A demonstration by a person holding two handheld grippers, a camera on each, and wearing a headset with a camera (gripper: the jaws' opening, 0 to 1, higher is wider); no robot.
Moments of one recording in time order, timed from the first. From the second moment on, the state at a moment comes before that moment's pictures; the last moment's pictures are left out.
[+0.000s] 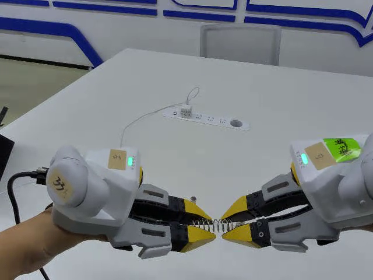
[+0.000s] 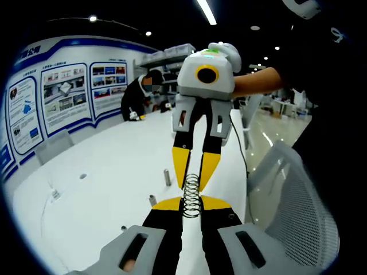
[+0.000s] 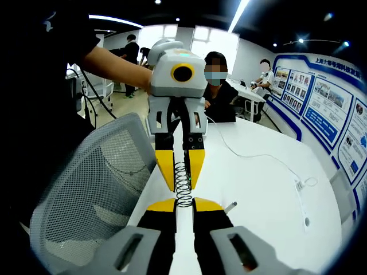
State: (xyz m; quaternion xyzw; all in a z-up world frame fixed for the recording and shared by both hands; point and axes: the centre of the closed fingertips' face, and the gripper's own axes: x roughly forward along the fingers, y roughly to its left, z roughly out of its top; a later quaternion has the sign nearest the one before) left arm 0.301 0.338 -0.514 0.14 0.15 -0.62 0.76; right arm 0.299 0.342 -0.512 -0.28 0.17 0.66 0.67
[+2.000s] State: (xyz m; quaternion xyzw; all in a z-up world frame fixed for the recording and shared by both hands) left arm 0.341 0.391 -0.502 0.12 0.12 -0.55 0.82; right arm 0.347 0.388 -0.455 -0.13 0.16 0.62 0.76
